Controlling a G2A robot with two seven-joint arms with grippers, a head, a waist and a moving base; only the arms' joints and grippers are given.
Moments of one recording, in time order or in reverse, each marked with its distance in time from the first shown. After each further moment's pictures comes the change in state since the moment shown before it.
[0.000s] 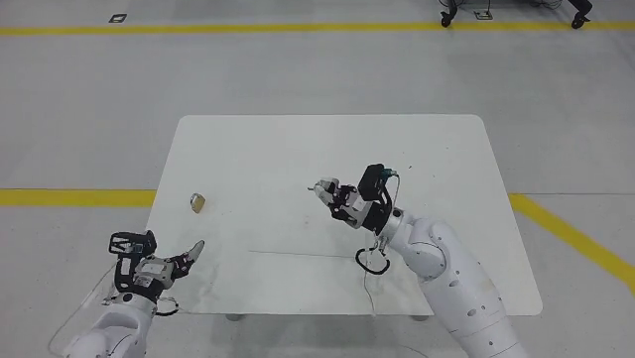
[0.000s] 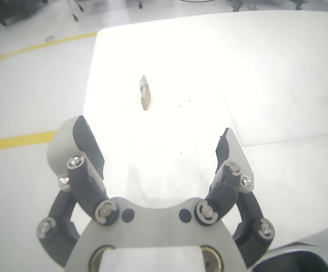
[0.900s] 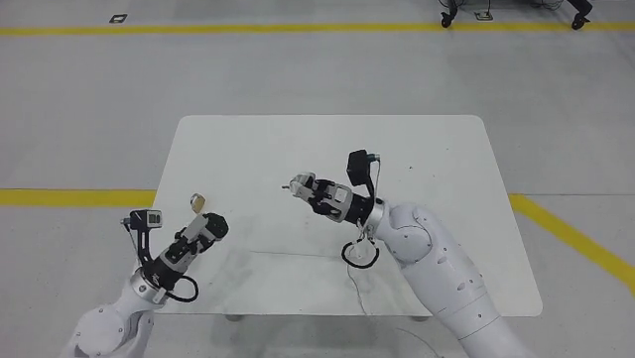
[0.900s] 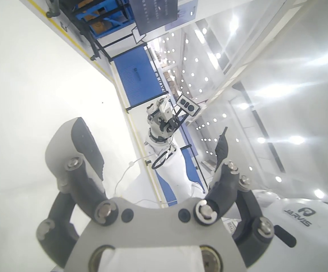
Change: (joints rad) left arm -0.220 -0.009 0.104 0.215 -1.404 -0.348 -0.530; right arm 0.141 -0.037 -0.132 0.110 0.307 -0.104 0.140
